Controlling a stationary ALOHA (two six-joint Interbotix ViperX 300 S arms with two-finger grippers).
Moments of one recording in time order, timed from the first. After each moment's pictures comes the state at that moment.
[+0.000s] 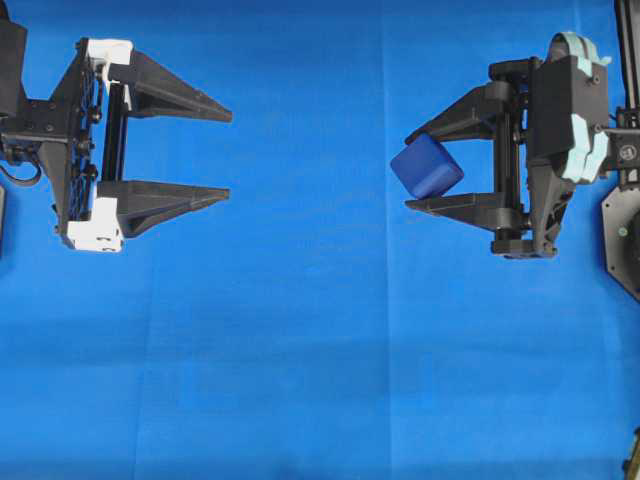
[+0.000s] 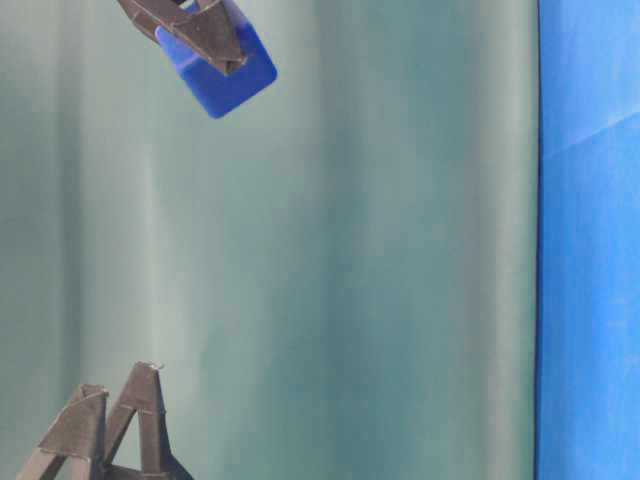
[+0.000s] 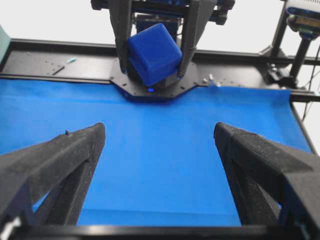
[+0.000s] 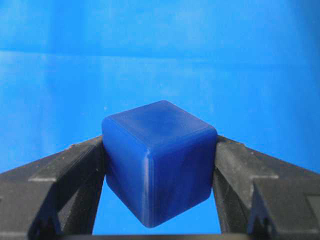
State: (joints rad) left arm 0.00 -0.55 0.79 0.01 -0.20 -0.06; right arm 0.04 -0.55 0.67 -0.25 0.36 0.41
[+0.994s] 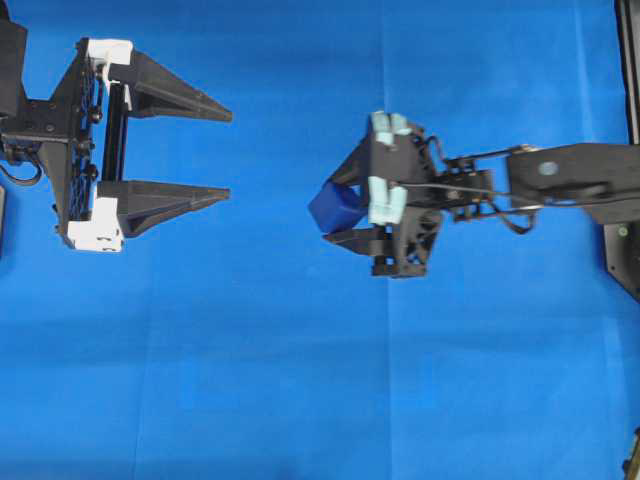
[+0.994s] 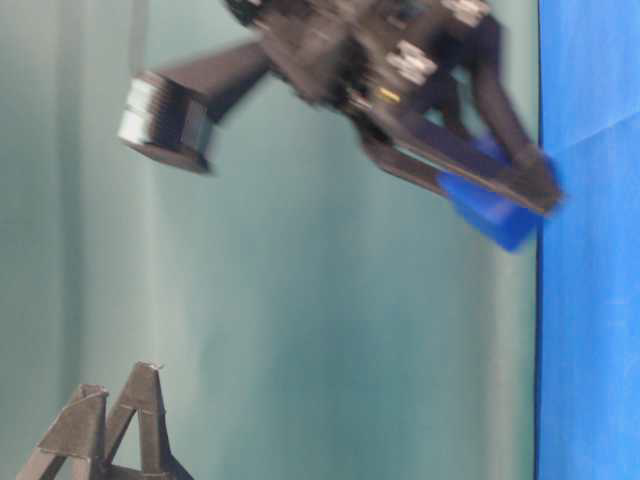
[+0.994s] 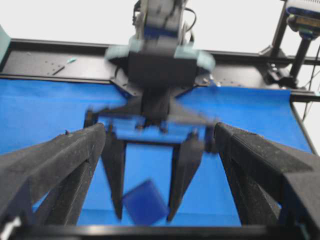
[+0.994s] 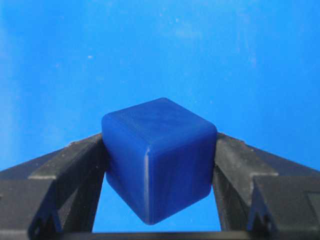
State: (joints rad) left arm 0.00 -0.55 0.79 0.01 -0.20 -0.06; right arm -0.02 -0.03 0.66 -0.25 0.01 0.41
